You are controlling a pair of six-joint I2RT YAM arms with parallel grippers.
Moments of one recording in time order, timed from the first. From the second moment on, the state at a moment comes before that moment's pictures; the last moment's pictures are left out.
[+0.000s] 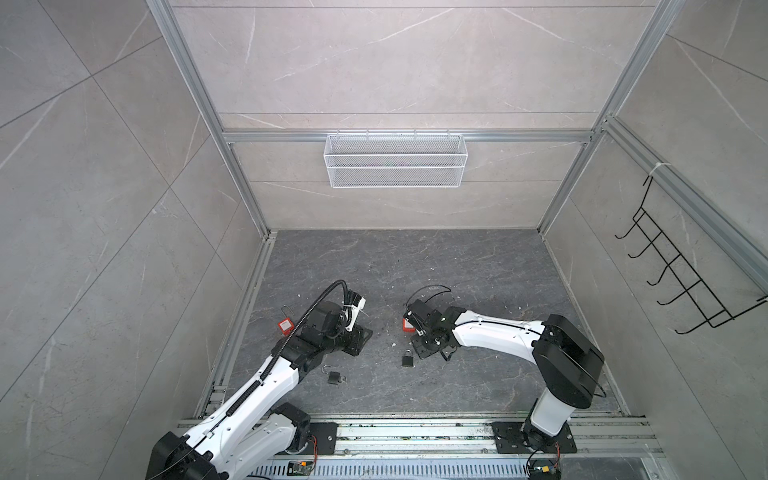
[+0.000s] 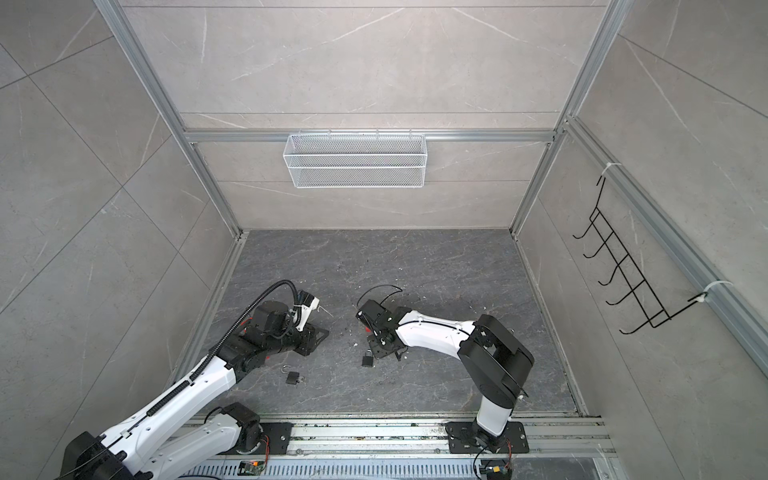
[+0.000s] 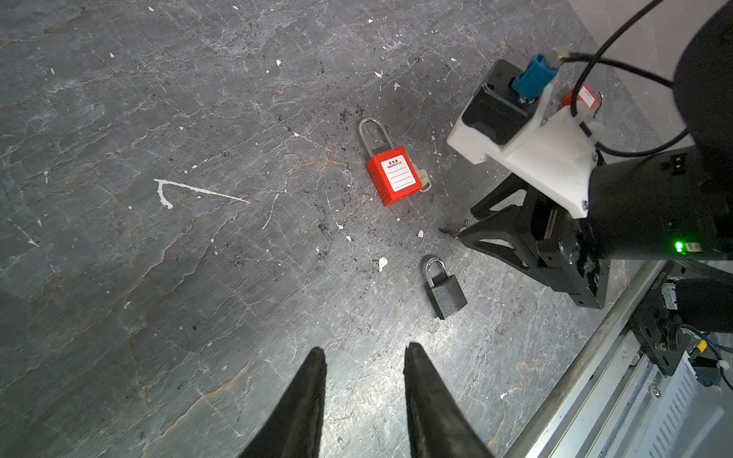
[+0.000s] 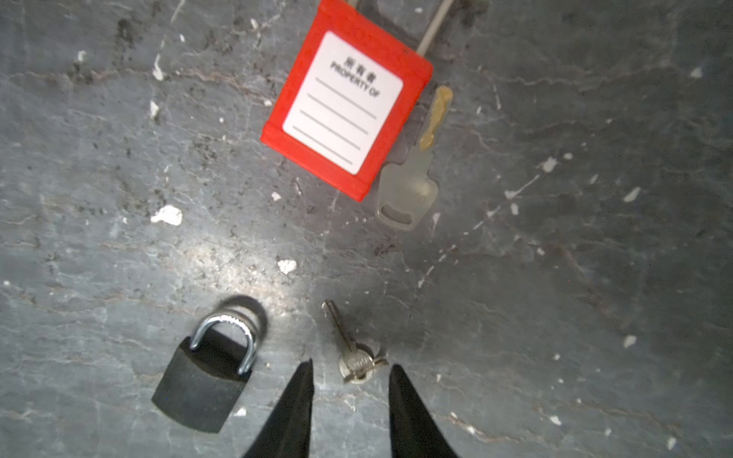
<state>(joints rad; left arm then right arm) -0.51 0.94 0.61 -0.44 0.28 -0.18 0.88 1.75 1.10 -0.65 0.11 0.37</state>
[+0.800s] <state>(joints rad) -0.51 0.95 0.61 -0.46 0.28 -0.18 0.85 1.85 1.16 -0.74 -0.05 0.38</state>
